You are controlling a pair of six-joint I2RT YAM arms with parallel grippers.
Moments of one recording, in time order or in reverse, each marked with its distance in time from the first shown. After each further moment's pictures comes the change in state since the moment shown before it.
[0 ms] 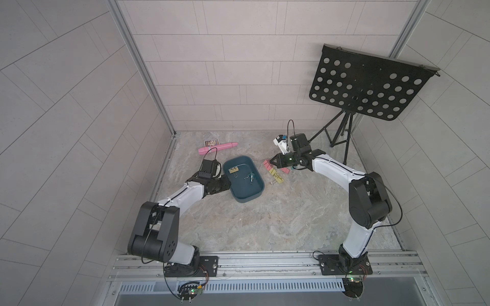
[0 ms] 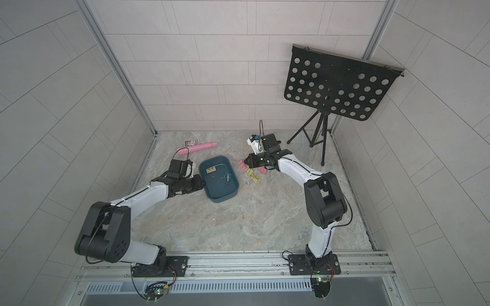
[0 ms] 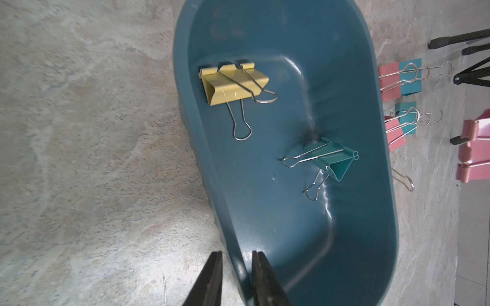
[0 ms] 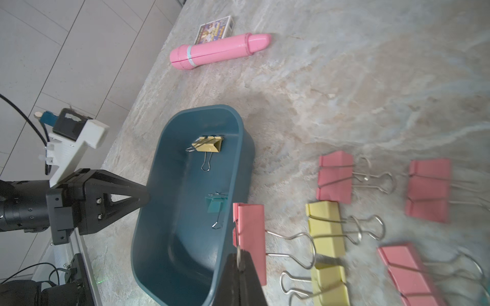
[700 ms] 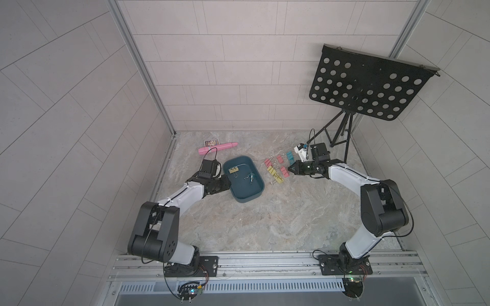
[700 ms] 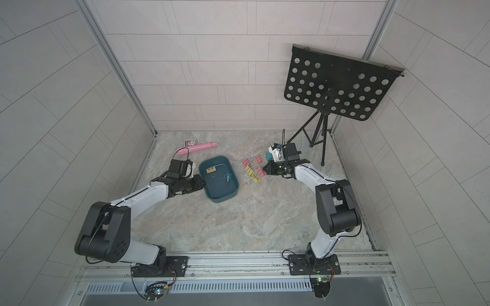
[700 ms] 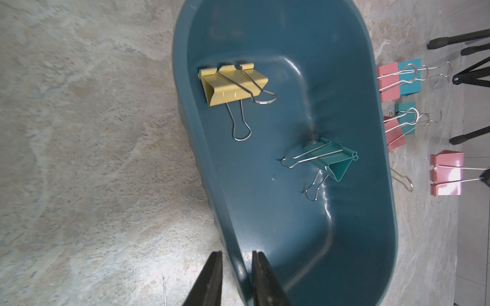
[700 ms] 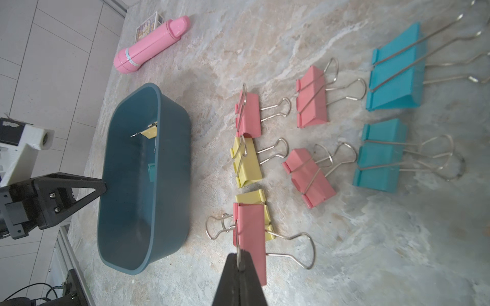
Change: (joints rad) left arm 0.000 0.000 0.000 0.002 0.001 0.000; right arm -0.170 -0.111 -0.257 0.040 -0.030 0.028
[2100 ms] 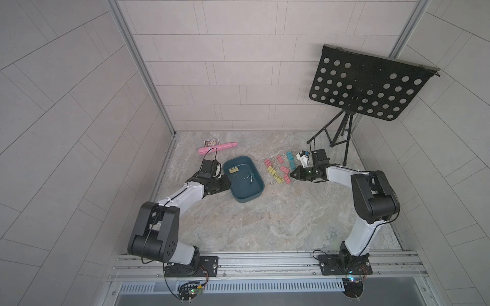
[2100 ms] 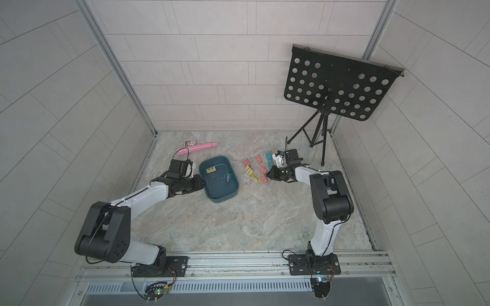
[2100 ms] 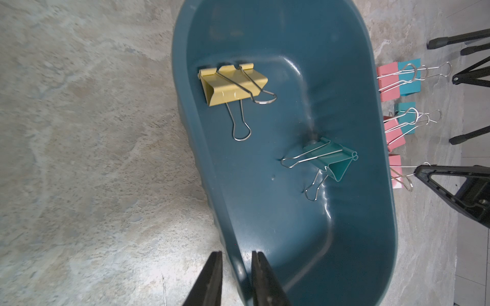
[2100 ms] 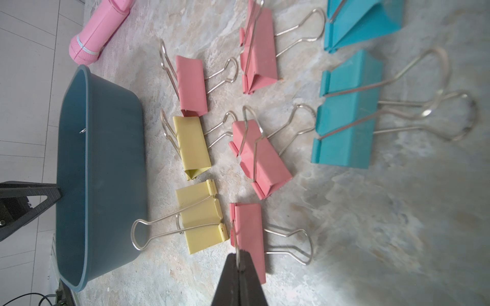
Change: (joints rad) left arm 0.000 0.000 0.000 0.001 0.001 0.000; right arm -0.058 0.146 -0.045 0.100 -0.039 0.002
